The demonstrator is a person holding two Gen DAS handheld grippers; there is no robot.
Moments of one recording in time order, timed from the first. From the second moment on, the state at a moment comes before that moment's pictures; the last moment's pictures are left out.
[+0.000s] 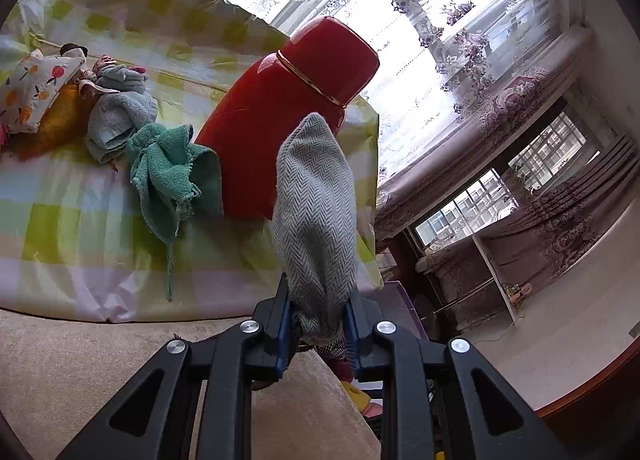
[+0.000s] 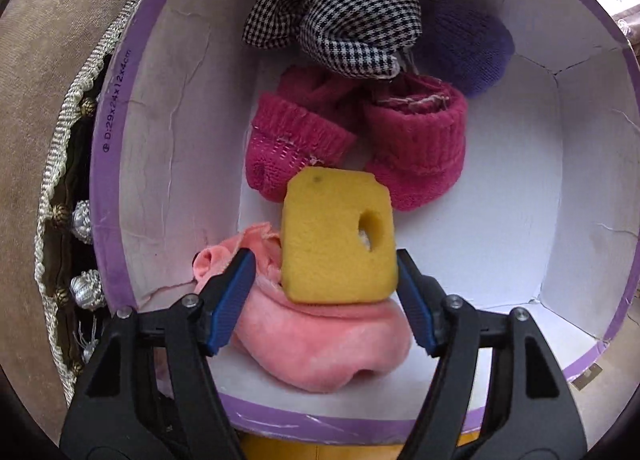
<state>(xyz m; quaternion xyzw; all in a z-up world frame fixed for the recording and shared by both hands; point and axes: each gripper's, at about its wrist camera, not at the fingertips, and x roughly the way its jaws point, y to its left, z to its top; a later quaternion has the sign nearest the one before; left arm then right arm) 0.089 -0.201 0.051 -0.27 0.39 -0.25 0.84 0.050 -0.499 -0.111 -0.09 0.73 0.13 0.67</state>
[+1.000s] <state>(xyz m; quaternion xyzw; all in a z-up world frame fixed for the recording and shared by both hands) 0.081 -0.415 0.020 -0.20 0.51 -0.46 0.70 0.034 -0.658 0.068 0.11 0.41 -0.08 0.90</state>
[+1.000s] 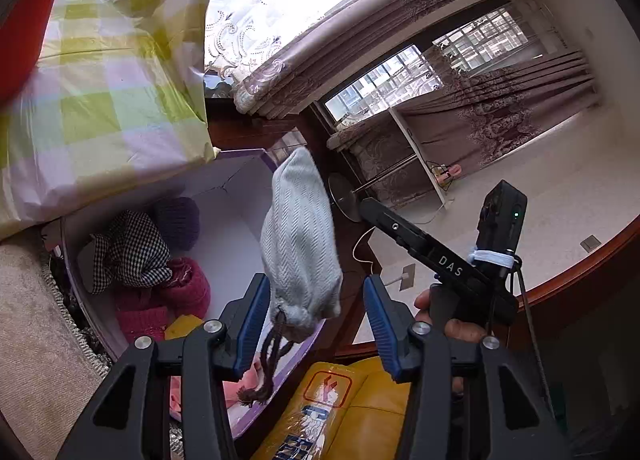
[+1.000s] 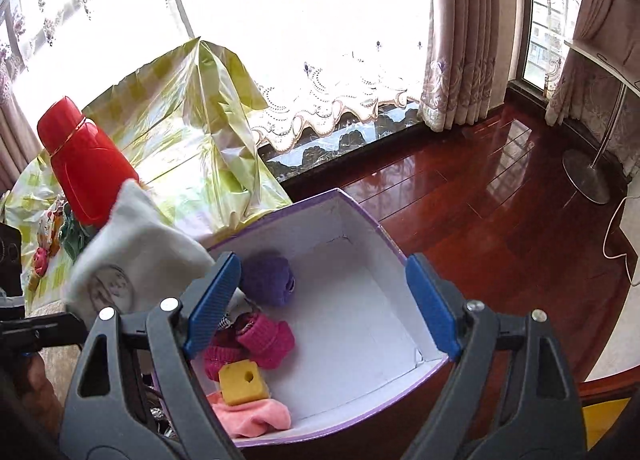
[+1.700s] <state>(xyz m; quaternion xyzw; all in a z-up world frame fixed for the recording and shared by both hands) 0.074 -0.302 0.038 -0.19 0.45 -0.34 0.80 0.057 -0.564 0.046 0.12 0.44 0.04 0.89</state>
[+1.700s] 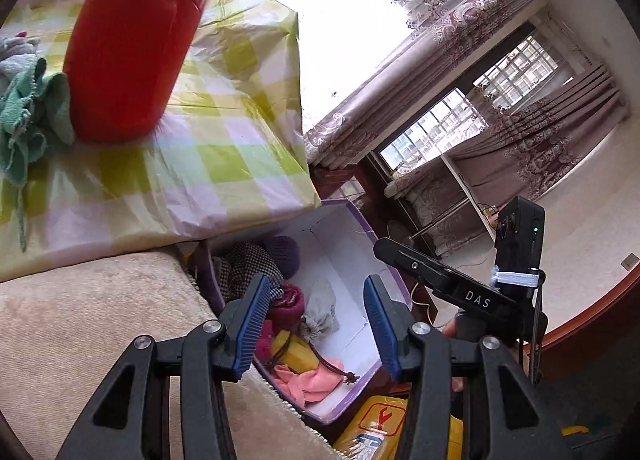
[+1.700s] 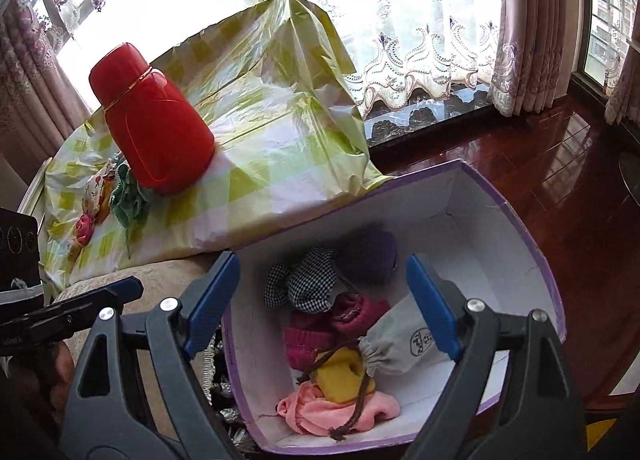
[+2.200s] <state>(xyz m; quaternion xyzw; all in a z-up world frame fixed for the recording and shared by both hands) 0.059 -0.134 0.043 -0.19 0.39 -0.09 0.90 0.081 -0.416 0.029 0.13 0.47 0.15 0.86</state>
